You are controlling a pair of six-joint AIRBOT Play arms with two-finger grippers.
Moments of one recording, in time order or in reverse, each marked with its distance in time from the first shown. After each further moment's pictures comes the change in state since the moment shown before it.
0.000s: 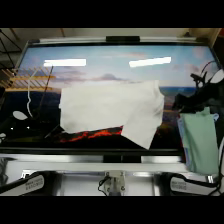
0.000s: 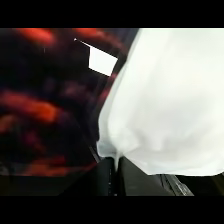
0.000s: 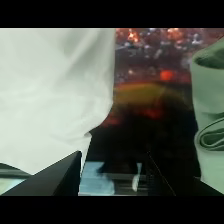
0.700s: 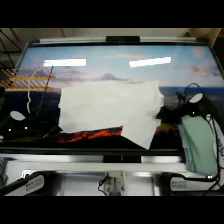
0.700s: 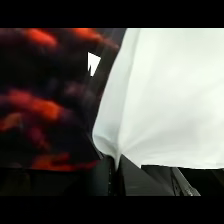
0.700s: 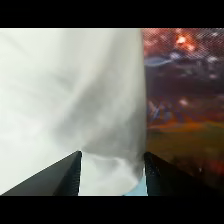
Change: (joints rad) left arm -0.002 0.065 -0.001 0.006 -0.032 0.001; right arm 0.018 -0.087 -0.306 0.235 -0.356 -0.056
